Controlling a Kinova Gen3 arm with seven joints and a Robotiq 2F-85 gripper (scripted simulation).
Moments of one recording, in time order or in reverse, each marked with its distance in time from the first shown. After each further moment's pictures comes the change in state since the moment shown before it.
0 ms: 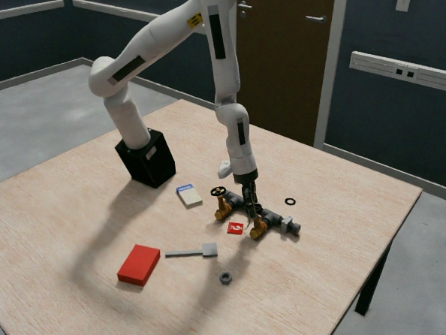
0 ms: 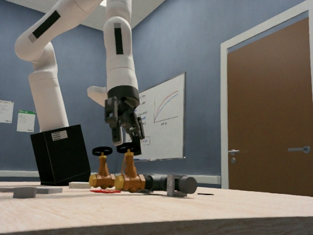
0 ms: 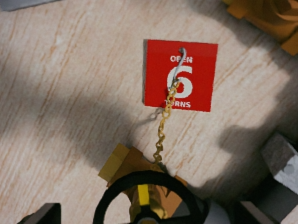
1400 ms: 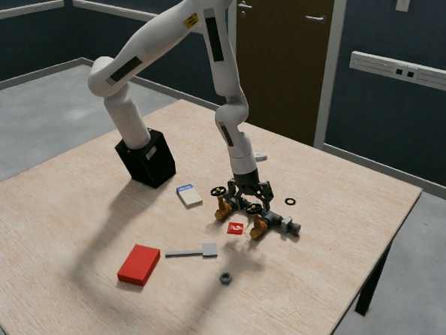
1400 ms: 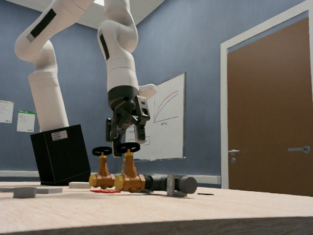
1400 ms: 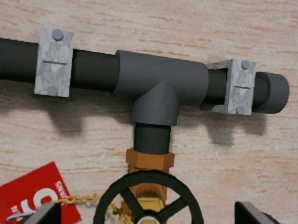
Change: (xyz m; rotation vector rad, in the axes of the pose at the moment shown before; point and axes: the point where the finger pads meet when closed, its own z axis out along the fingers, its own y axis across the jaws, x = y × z) arm 0.000 0.000 0.000 0.006 -0.003 2.051
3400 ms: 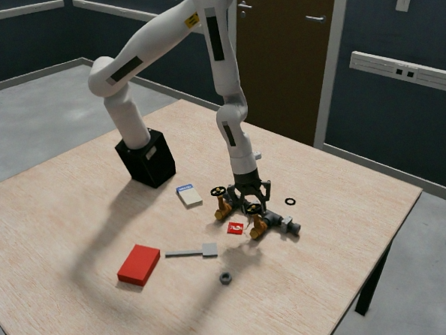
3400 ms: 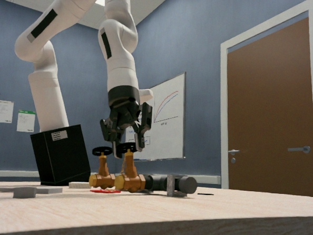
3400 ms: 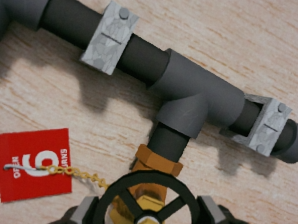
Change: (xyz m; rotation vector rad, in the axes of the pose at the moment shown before) arm 0.000 0.000 0.000 0.000 -0.003 -0.373
